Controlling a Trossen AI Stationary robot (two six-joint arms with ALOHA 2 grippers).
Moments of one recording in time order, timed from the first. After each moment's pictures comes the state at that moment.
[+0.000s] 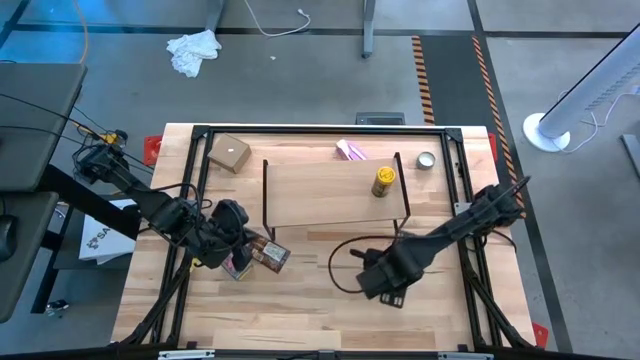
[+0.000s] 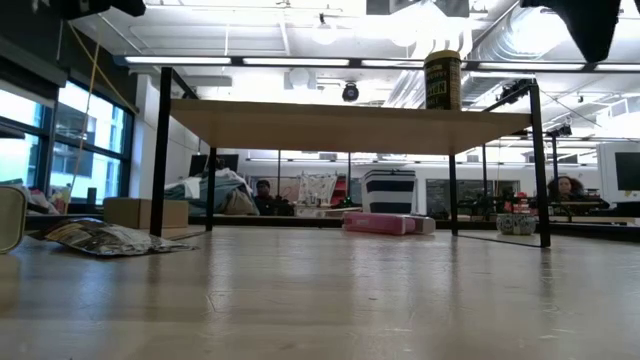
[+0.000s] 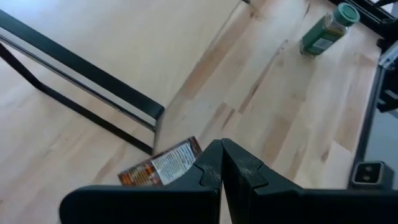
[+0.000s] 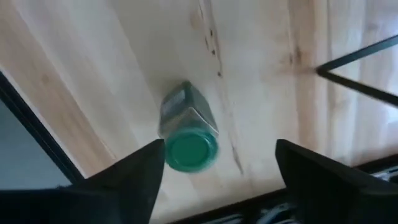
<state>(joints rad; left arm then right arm) -0.61 1.16 1.09 -0.94 -0.58 -1.11 0.52 1.89 1.75 -1.57 -0.02 0.81</state>
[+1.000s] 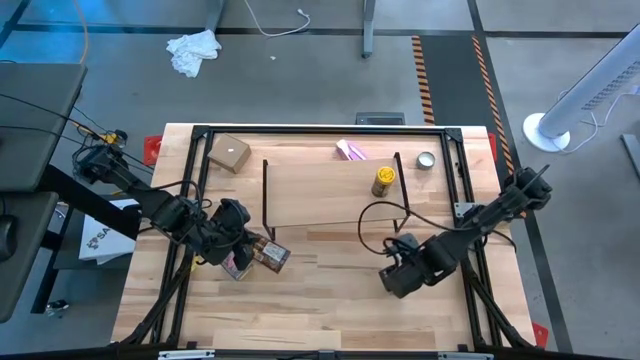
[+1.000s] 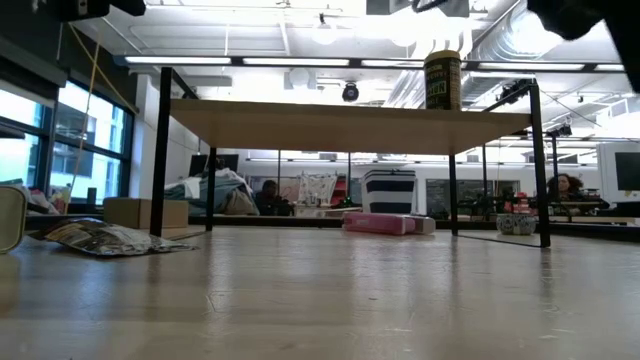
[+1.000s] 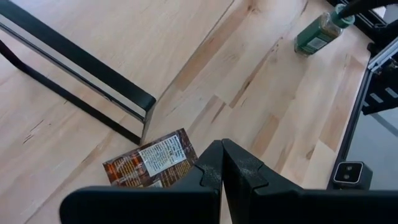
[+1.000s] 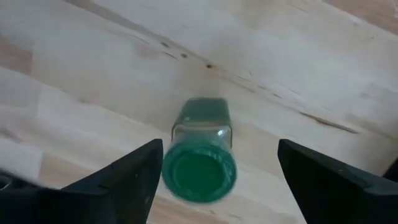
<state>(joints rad) -0.59 1.16 1.09 -0.92 -0.51 -1.15 0.61 1.59 1.24 -1.15 0.02 1.77</state>
